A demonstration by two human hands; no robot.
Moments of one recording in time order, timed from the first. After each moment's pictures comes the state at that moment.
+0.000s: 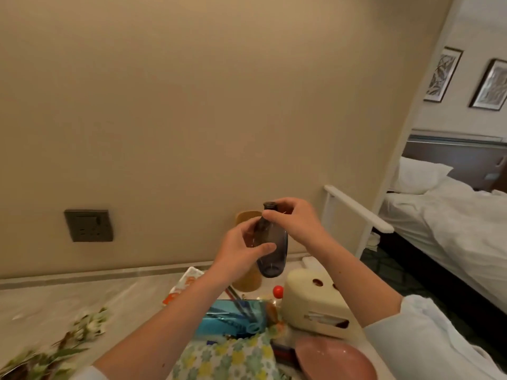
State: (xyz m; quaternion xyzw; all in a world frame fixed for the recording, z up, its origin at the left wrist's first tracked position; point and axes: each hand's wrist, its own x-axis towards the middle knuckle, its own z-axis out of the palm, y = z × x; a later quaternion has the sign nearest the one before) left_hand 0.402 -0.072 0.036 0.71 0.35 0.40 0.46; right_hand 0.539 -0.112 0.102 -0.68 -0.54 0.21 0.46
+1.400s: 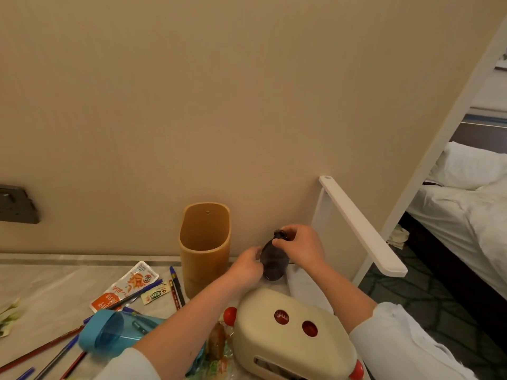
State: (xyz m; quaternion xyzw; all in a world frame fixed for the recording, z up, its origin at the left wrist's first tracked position) left_hand 0.584 0.018 -0.081 0.64 0.51 0.19 0.54; right_hand 0.724 -0.004 -0.035 -0.76 -0.54 0.18 0.32
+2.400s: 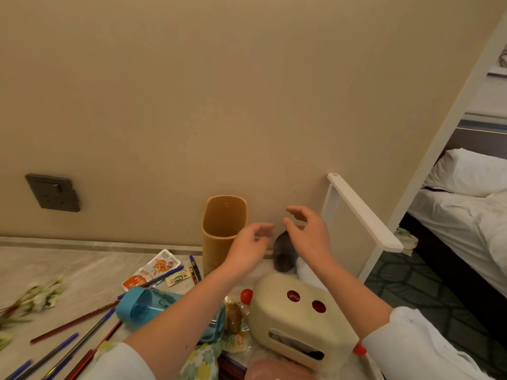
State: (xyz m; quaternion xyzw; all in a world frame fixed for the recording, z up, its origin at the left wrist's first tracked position) left_hand 0.537 -0.026 -0.031 0.65 0.45 0.37 0.49; right_hand 0.681 -0.047 -0.006 -0.67 -0.56 0.13 0.47
